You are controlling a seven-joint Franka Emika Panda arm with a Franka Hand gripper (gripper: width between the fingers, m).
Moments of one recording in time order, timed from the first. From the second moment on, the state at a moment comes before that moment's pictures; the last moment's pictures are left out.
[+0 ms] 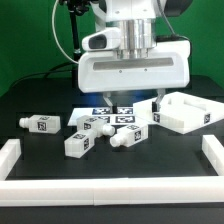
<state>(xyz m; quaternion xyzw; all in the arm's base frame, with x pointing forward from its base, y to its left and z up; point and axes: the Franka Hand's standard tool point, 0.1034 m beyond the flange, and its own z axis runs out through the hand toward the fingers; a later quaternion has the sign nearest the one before) 0.478 0.021 0.060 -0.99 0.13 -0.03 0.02</state>
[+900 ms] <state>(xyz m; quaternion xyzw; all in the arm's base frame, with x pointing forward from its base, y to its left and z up) 0.456 0.013 0.020 -0.94 0.35 0.02 0.05</state>
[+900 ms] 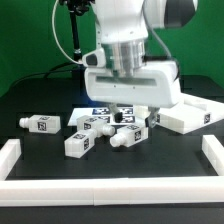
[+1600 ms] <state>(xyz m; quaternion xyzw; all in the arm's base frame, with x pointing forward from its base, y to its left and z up) 0.451 0.012 0.006 -0.93 0.35 0.02 0.05</state>
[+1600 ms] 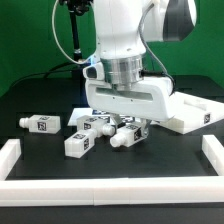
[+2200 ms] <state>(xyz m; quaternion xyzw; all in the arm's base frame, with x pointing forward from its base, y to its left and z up) 0.422 0.020 0.048 -0.96 0.28 -0.01 0.05</state>
